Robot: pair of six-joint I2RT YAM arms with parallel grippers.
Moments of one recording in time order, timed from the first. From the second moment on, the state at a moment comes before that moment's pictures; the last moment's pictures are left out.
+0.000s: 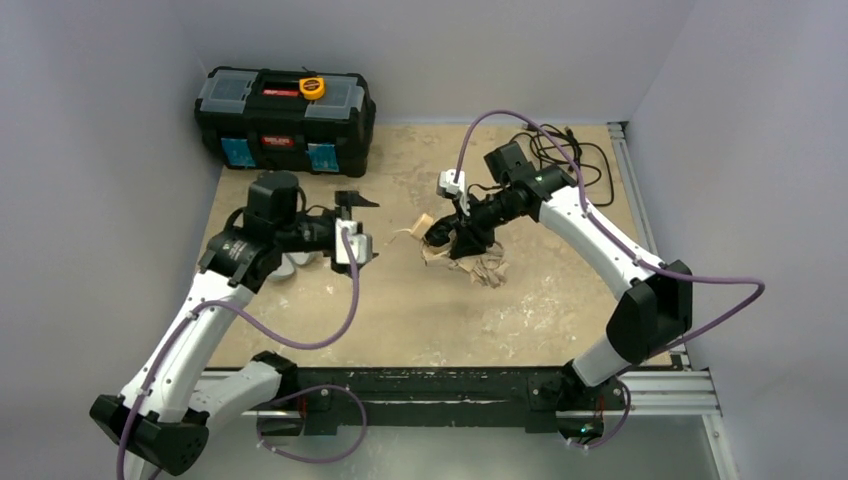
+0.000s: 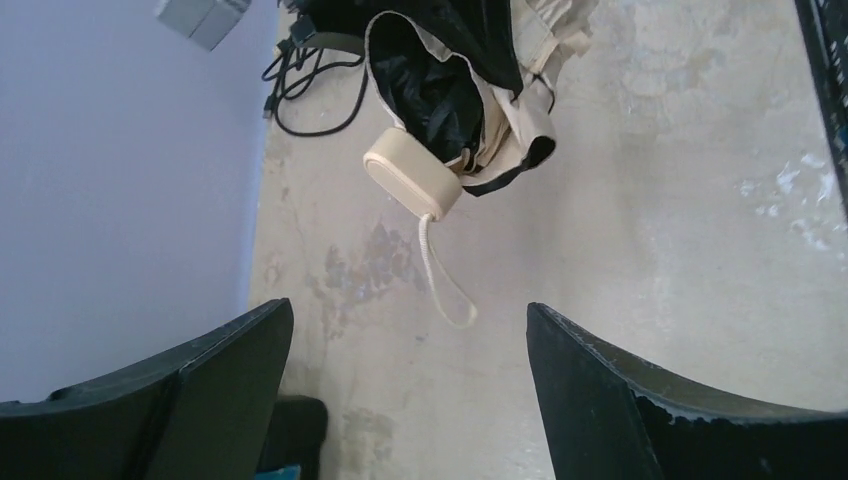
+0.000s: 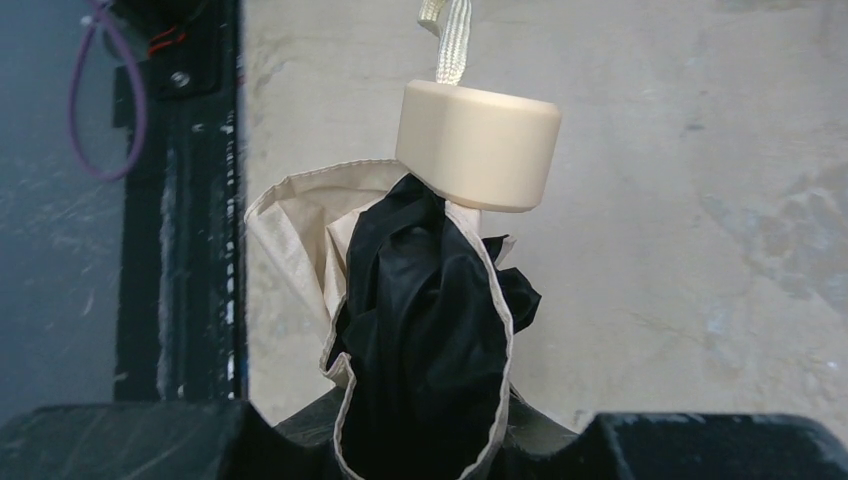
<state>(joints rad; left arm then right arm) -0.36 1.00 1.16 -0.71 0.80 1.00 0.50 1.55 1.40 -0.88 -0.75 -0.64</state>
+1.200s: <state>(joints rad) -0.71 1.18 1.17 -0.87 0.55 1.47 0.62 1.68 1.50 -1.11 -0.91 -0.64</state>
